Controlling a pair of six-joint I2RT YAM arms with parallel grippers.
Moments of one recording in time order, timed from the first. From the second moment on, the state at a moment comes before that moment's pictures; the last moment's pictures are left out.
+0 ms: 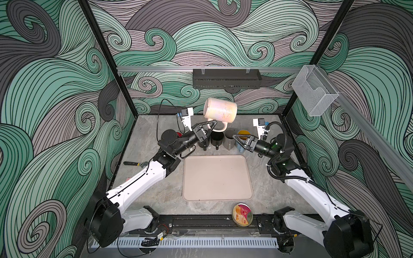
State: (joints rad) left arm -0.59 1.25 0.94 0.69 0.40 -1.00; right arm 0.35 1.10 0.75 0.49 -0.81 0.91
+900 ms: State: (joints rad) left arm -0.57 1.39 0.94 0.91 0.50 -1.22; right arm 0.39 1.19 0.88 0.60 -0.82 0.98
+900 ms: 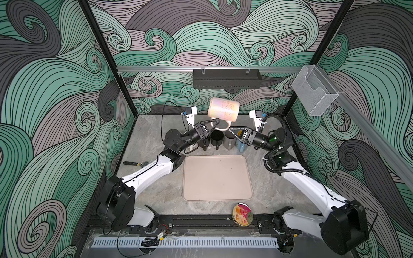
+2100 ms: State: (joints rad) left arm -0.63 1.42 0.93 0.98 0.49 -1.20; right arm 0.43 1.31 0.96 0.74 -0.75 1.16
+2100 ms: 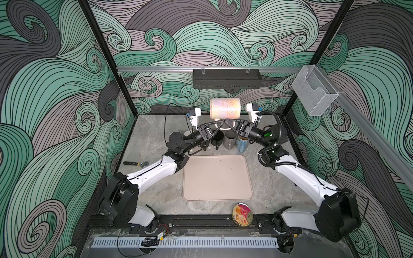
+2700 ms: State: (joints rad) left arm -0.65 1.06 0.86 -0.05 0.06 -0.52; right arm 0.42 1.23 1.14 -0.20 -0.39 0.71
